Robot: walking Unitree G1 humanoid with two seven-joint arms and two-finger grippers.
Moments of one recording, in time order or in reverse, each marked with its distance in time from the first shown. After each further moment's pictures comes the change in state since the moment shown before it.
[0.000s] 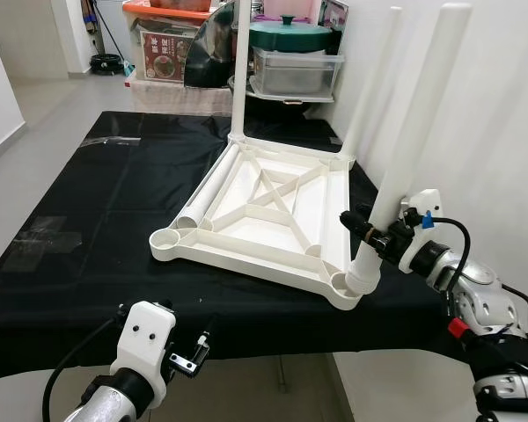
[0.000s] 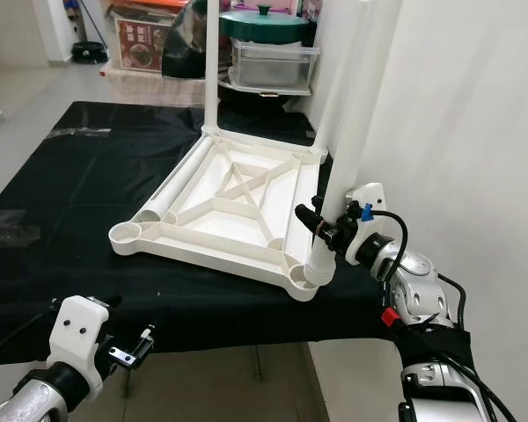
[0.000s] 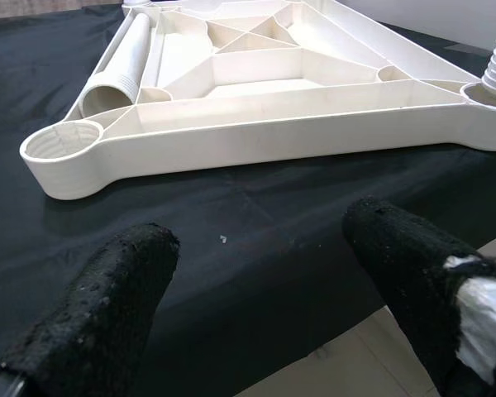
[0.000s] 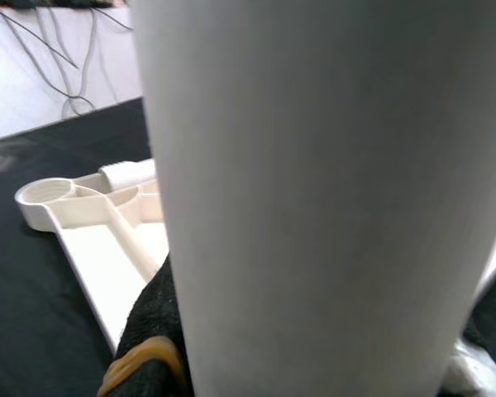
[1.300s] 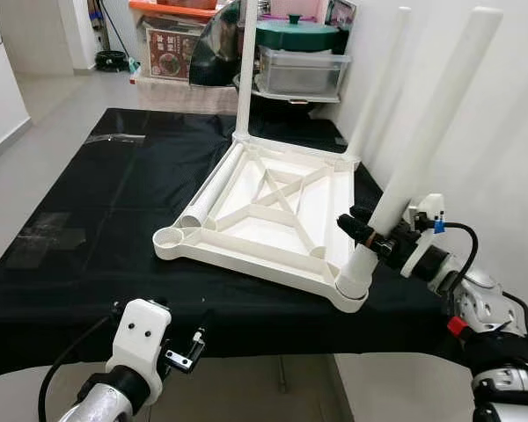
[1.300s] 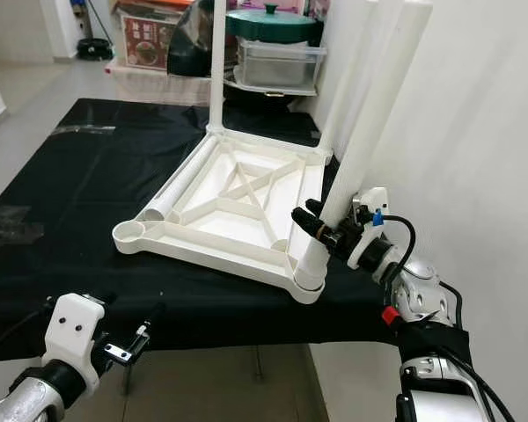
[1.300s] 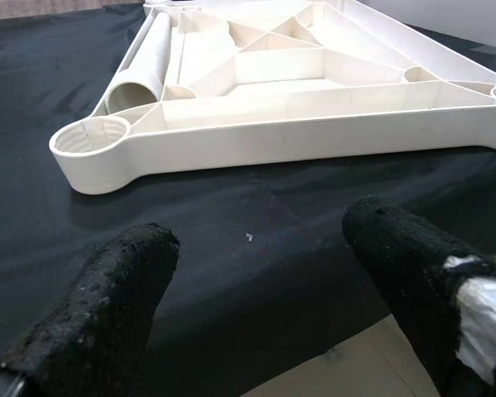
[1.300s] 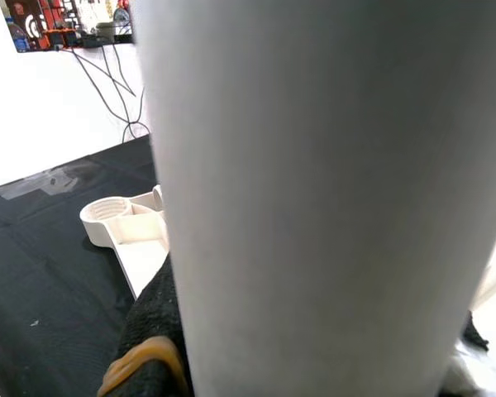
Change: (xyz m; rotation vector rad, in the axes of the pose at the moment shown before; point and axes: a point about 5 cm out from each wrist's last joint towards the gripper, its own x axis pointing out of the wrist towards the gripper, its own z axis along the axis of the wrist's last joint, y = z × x) left arm 0.001 0.004 0.000 0.007 -0.005 0.021; right arm -0.005 -0.004 -0.009 0.072 -0.051 0.078
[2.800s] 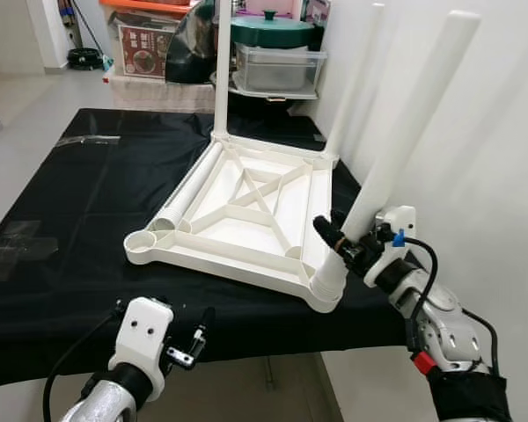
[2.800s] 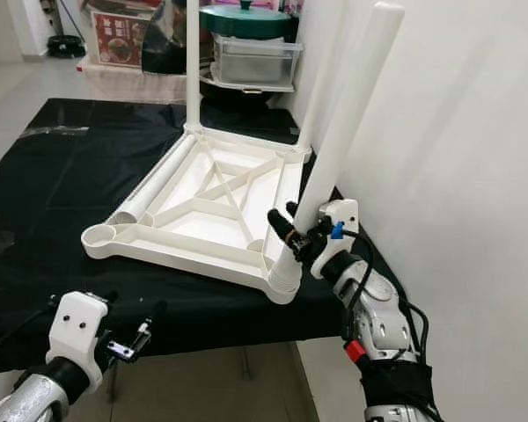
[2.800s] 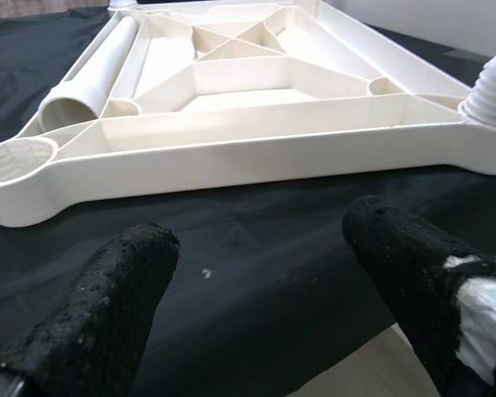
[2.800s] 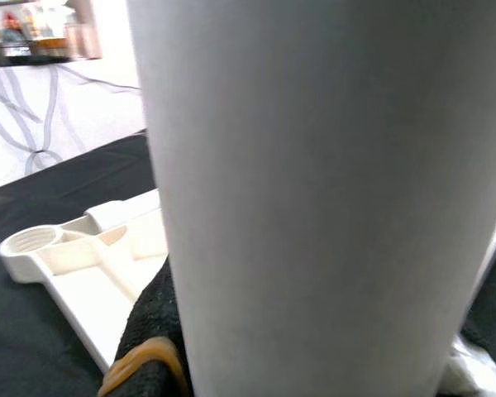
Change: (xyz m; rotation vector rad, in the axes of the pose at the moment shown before) left arm 0.007 -0.003 -0.003 -0.016 -0.008 0.010; right arm 0.028 0.059 -0.014 0.026 -0.046 -0.188
